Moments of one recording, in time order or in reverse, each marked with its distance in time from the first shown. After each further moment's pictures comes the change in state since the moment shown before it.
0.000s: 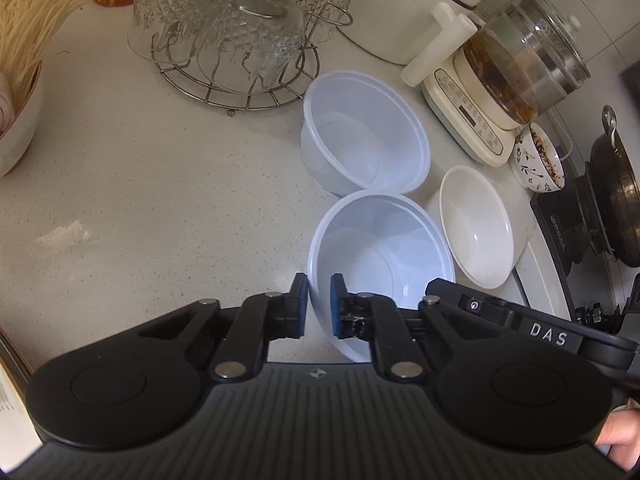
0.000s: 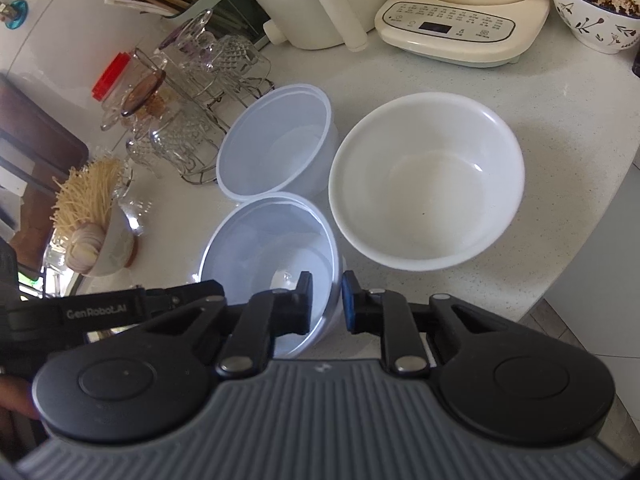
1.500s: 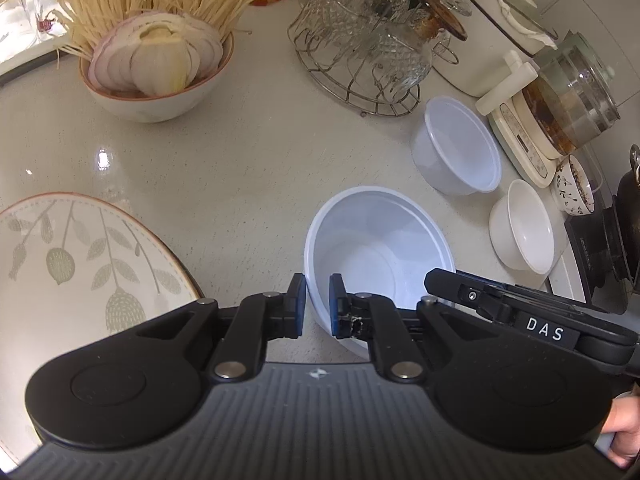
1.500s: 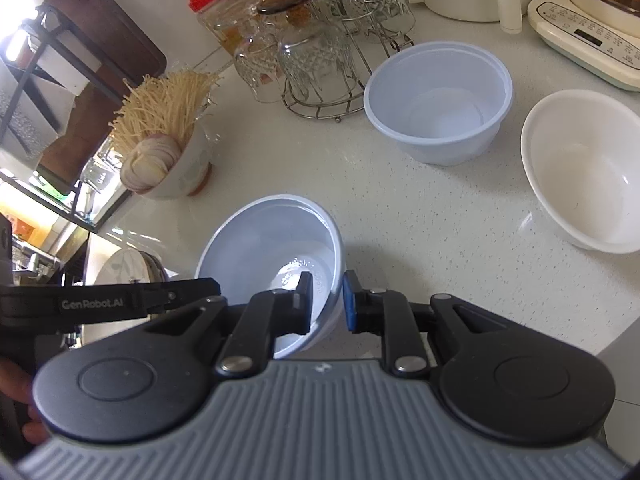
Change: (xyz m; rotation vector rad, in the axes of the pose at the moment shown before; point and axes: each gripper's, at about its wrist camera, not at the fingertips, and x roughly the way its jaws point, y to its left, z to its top) left arm -0.071 0.076 -0.047 -0.119 -0.061 0.100; right arm 0.029 0.089 -0.030 -0.238 0.089 0.095
